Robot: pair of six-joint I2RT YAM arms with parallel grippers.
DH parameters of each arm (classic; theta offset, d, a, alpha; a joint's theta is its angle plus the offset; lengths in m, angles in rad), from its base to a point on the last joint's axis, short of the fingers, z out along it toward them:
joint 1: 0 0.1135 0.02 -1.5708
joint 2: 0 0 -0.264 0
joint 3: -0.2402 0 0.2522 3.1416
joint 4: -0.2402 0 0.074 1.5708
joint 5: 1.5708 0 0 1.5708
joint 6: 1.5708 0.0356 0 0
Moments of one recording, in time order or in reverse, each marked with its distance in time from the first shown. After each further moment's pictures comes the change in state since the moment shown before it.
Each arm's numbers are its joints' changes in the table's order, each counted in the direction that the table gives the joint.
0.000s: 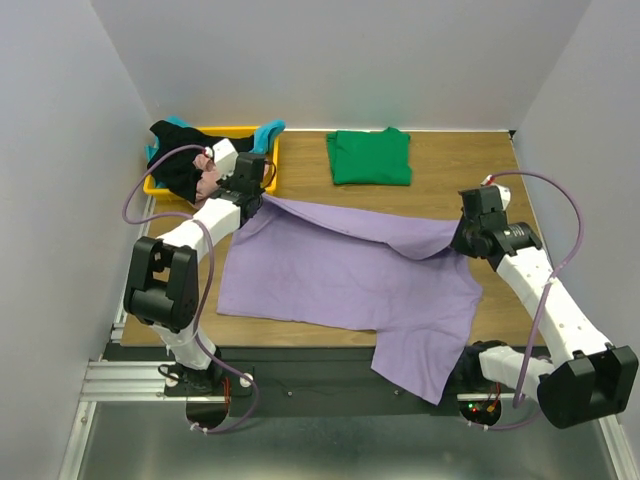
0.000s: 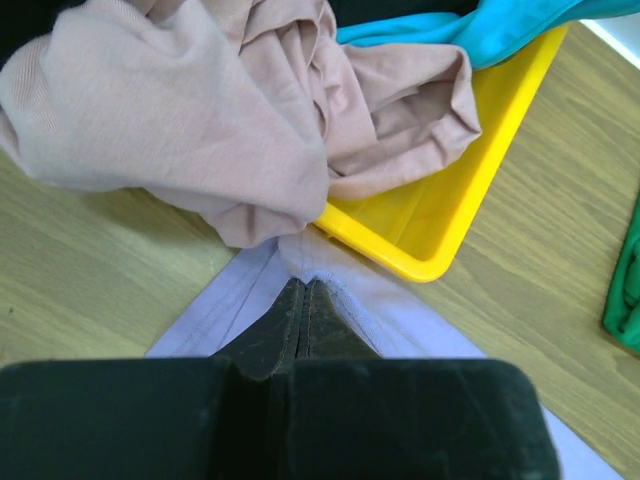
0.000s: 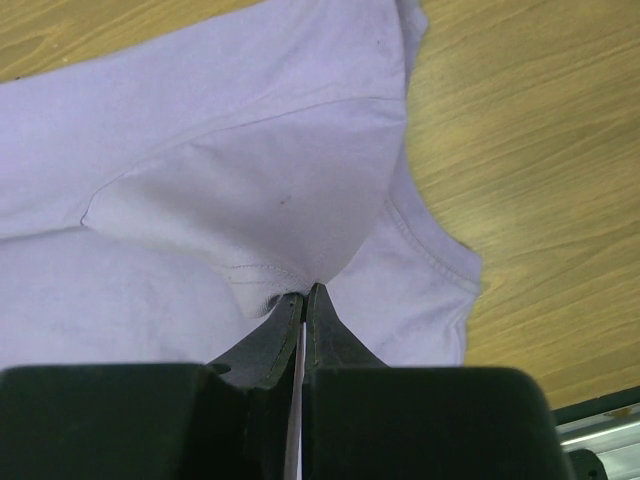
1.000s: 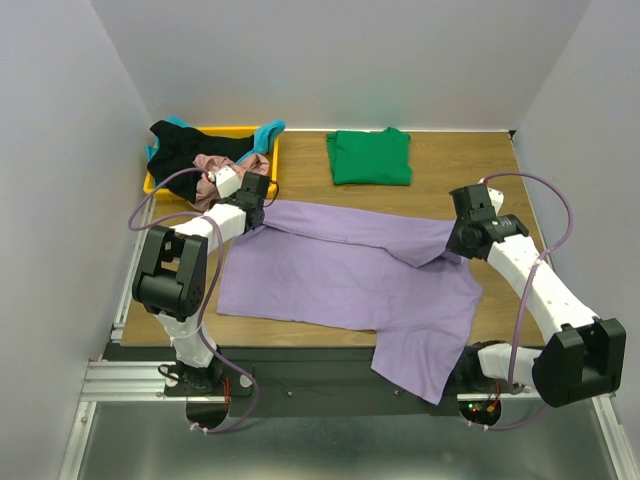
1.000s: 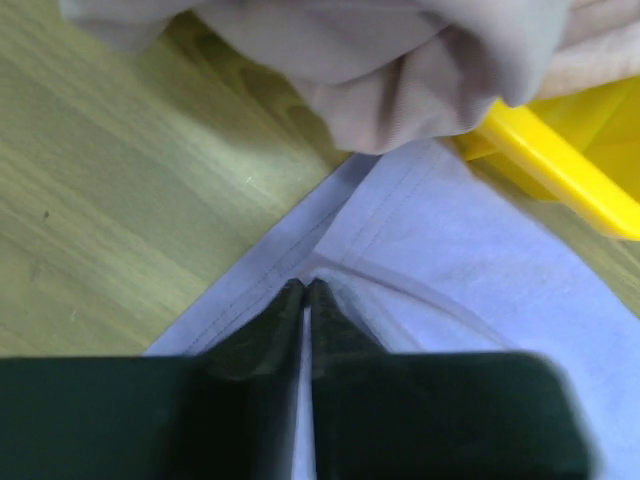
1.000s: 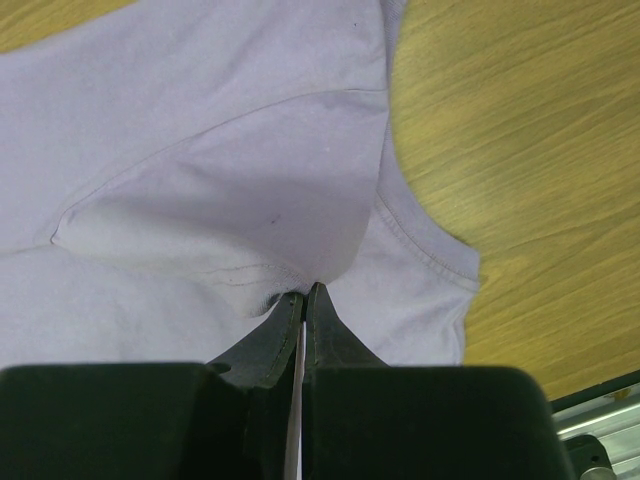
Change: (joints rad) left arm 0.002 0.090 0.074 -0.122 -0.027 -0.114; right arm 0.000 0.114 0.003 -0.010 0.031 0.050
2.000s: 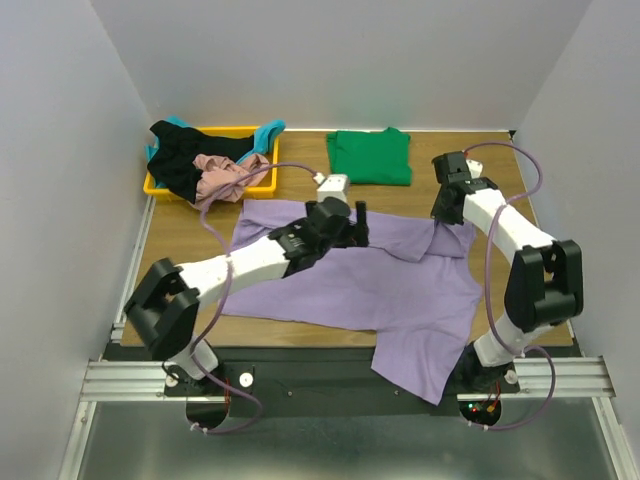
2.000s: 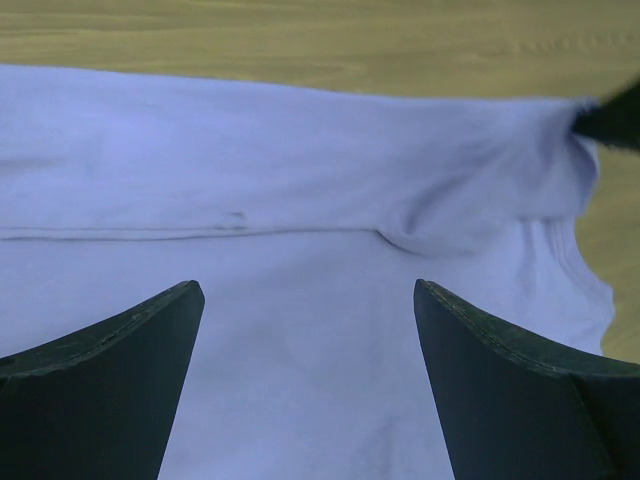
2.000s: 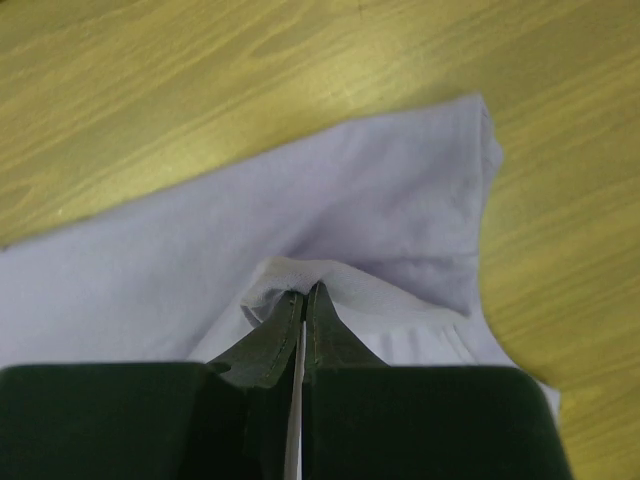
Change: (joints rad) left arm -0.559 -0.241 0.006 0.162 0.261 0.176; right arm -0.013 0.375 -0.241 0.129 0.021 -0.015
